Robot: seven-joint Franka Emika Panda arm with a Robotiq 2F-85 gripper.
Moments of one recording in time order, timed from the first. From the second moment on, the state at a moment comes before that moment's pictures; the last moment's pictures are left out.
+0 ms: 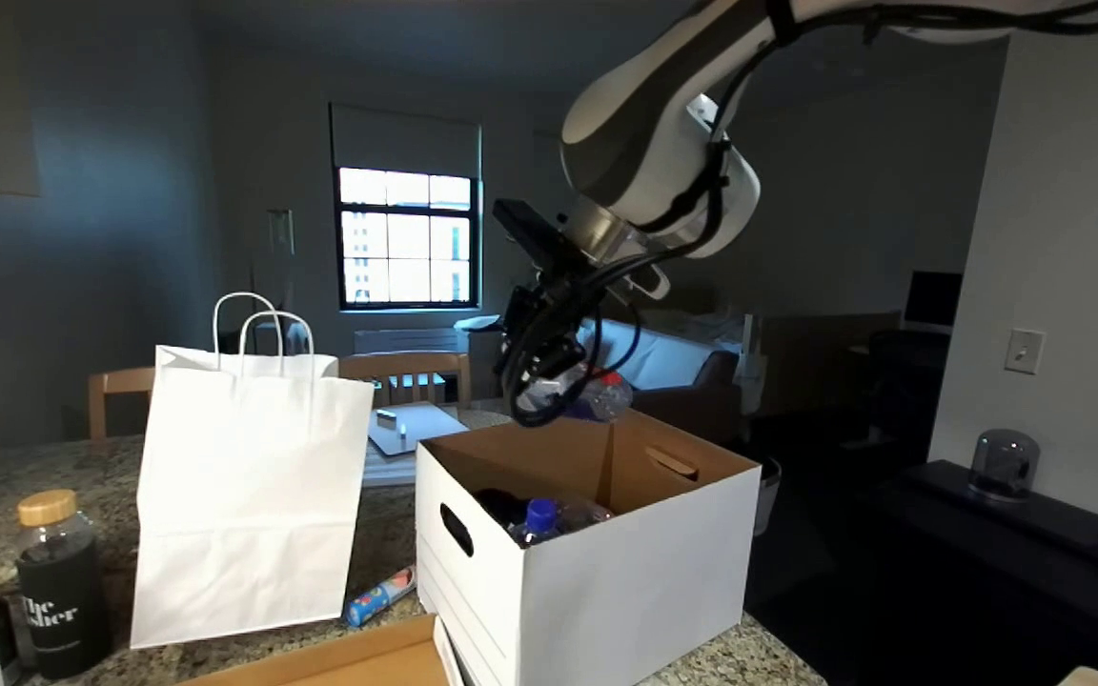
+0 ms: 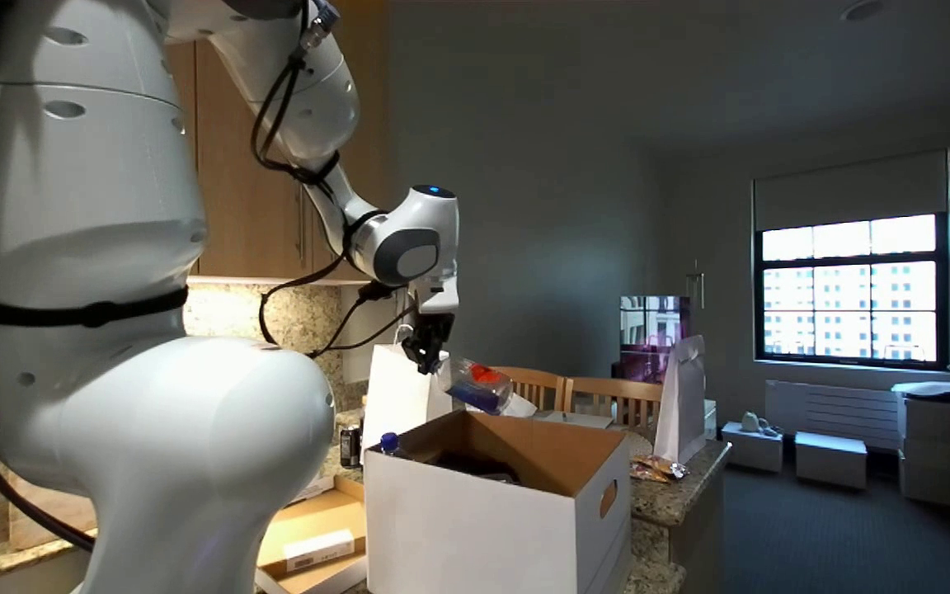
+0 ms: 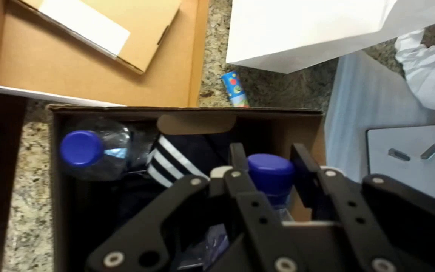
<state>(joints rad) 0.28 -0.26 0.12 -2.48 0.61 2.68 1.36</state>
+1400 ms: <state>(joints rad) 0.28 -0.71 0.29 -2.72 0.35 2.31 1.32</state>
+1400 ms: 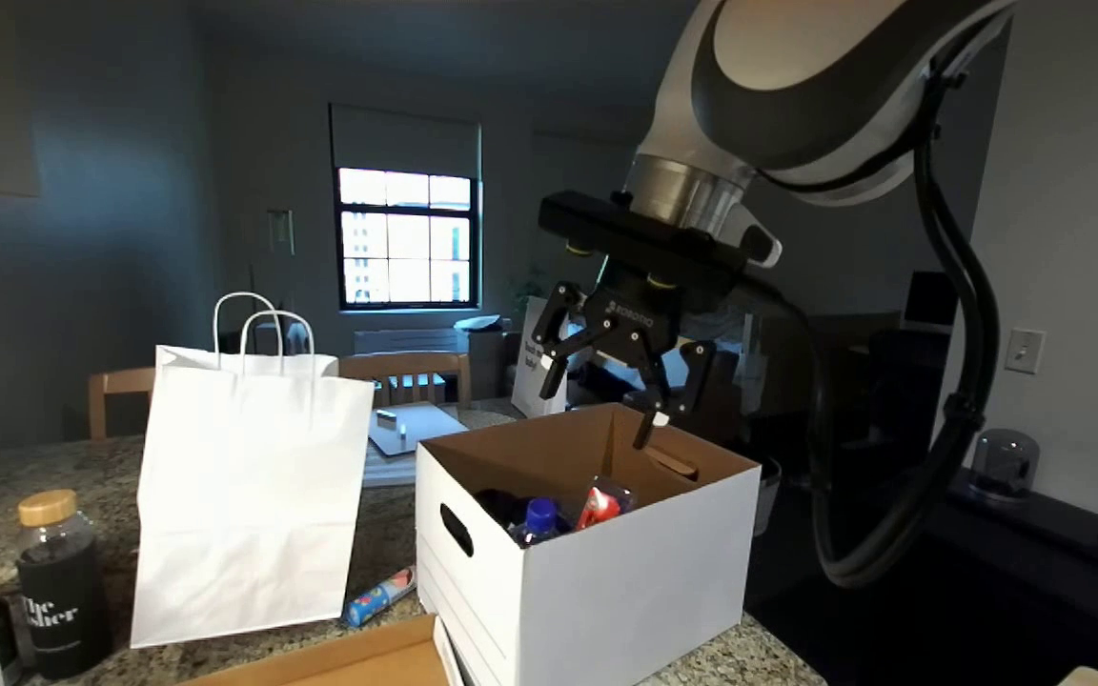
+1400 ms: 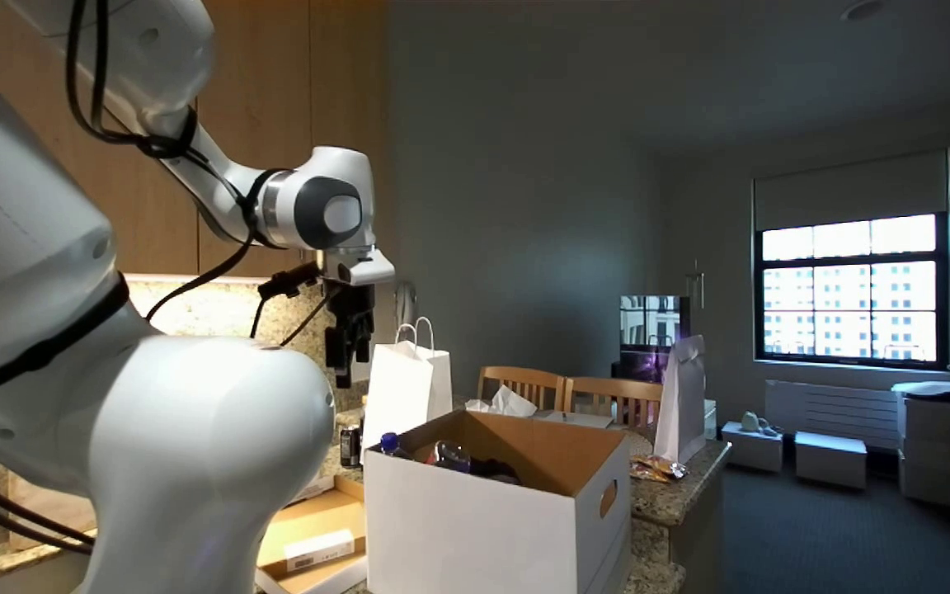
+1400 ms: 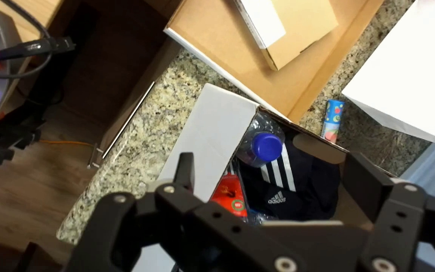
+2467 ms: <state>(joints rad) 0.18 -0.34 0.29 -2.07 0.15 1.72 0.91</state>
